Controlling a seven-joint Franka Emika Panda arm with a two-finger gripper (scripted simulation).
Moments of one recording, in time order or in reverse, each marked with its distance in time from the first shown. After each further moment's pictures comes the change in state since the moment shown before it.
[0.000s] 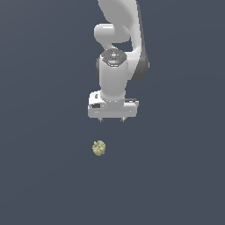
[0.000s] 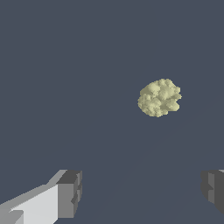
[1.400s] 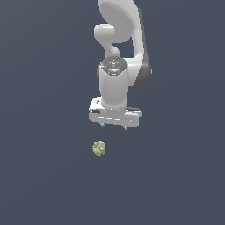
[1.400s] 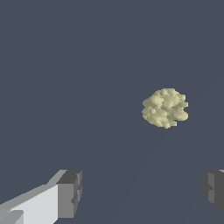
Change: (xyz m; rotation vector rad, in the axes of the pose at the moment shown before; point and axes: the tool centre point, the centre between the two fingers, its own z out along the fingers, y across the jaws) arm 0.030 -0.009 0.009 0.034 0.015 0.177
